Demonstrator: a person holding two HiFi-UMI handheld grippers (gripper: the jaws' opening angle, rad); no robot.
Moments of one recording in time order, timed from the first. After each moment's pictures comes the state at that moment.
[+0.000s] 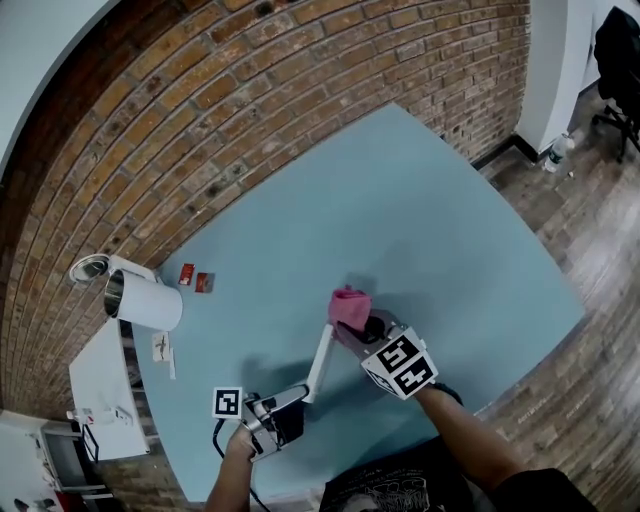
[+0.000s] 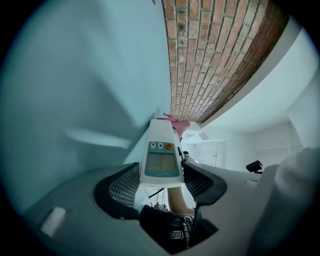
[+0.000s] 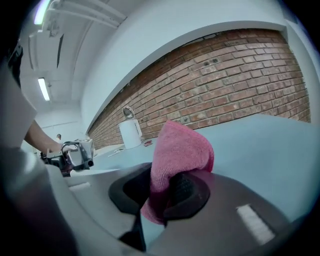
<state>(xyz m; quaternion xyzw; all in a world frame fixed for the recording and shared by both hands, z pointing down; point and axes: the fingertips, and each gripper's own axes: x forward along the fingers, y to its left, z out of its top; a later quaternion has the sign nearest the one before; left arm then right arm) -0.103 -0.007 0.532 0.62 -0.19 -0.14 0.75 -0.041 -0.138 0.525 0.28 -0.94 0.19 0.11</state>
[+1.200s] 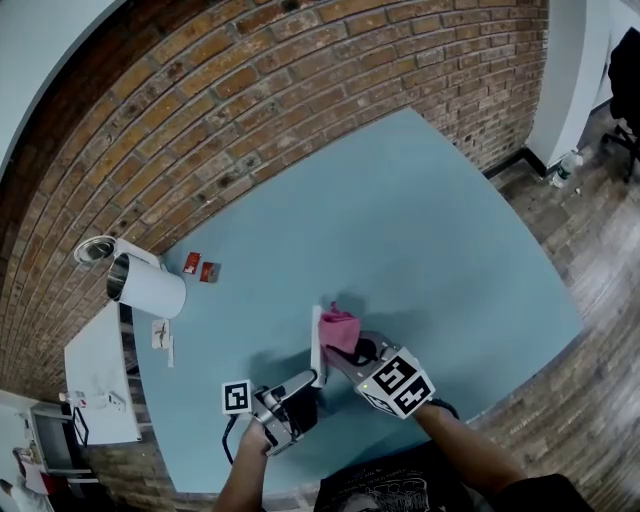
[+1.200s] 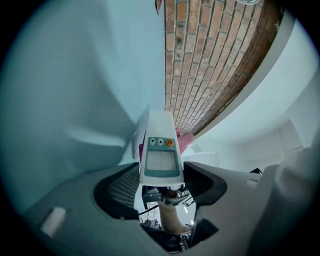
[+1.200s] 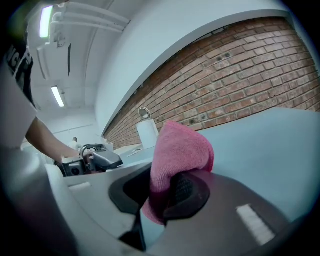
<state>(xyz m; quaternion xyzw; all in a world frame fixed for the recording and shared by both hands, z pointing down) -0.089 -0.032 0.526 0.61 -0.21 -0.23 0.73 -0.072 -0.086 0.512 0.20 -0.96 0.19 0.10</state>
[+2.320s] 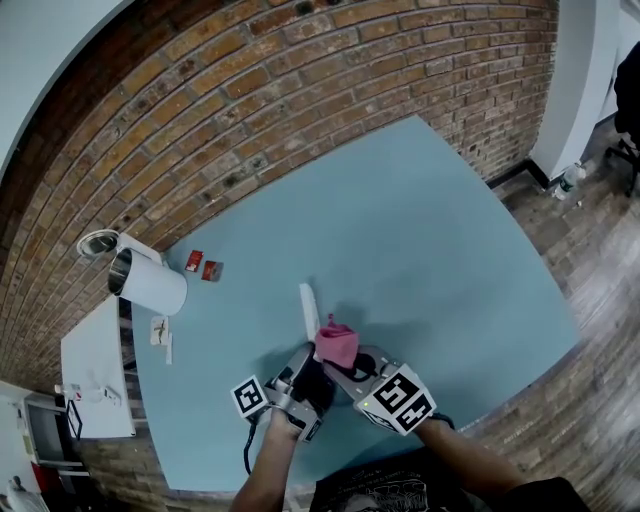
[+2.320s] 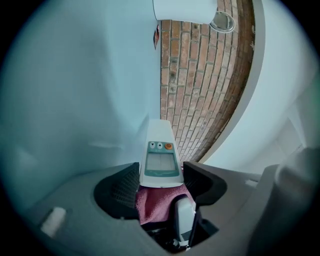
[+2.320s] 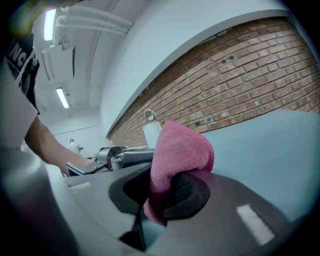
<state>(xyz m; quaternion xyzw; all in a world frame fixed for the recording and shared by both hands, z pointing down) -0.105 -0.088 0.529 0.57 -0.34 -0.37 0.65 -0.073 -0.063 0.495 0.18 -0.96 0.18 0.09</state>
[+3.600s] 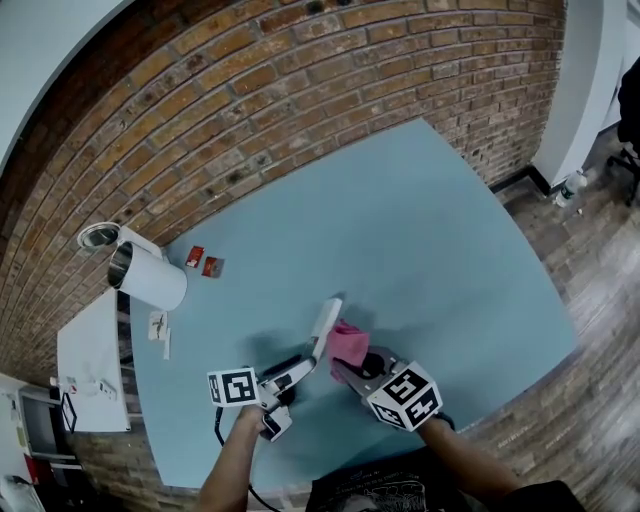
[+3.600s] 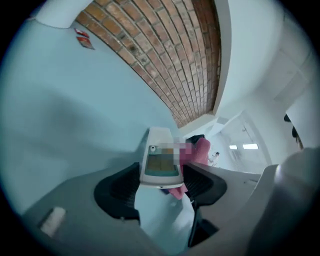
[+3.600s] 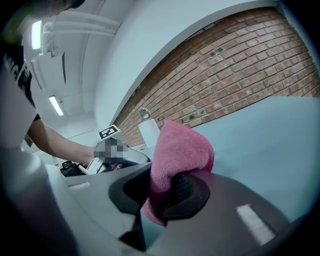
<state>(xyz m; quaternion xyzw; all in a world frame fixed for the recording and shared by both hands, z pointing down) -0.124 -0.064 0.546 0.73 -0.38 0.00 0.56 -0.058 -0.067 0.514 0.19 -0.95 0.24 0.09</state>
